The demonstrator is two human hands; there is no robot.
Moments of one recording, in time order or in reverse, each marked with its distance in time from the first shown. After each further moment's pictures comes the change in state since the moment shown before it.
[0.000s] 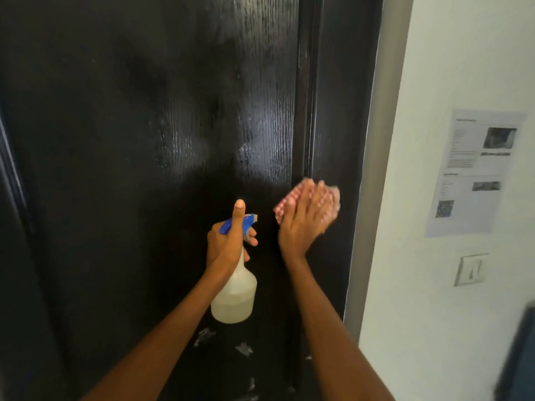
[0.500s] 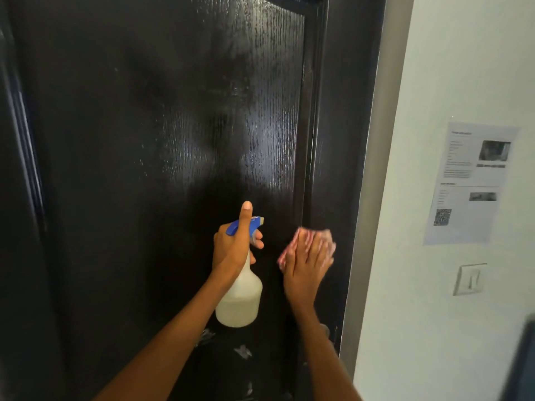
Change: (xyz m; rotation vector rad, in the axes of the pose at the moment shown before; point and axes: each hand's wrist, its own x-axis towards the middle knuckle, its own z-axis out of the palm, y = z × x) left_hand -0.011 0.007 0.001 0.001 0.022 0.035; right_hand -0.090 0.093 0.007 -0.123 -0.346 0.020
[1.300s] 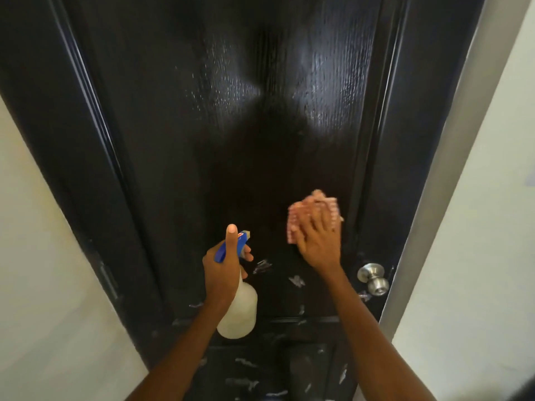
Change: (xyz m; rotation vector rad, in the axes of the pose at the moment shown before) left_hand -0.094 -0.118 -0.119 0.024 0.250 -0.118; right_hand -0.071 -0.030 0.044 -0.118 -0.022 -0.556
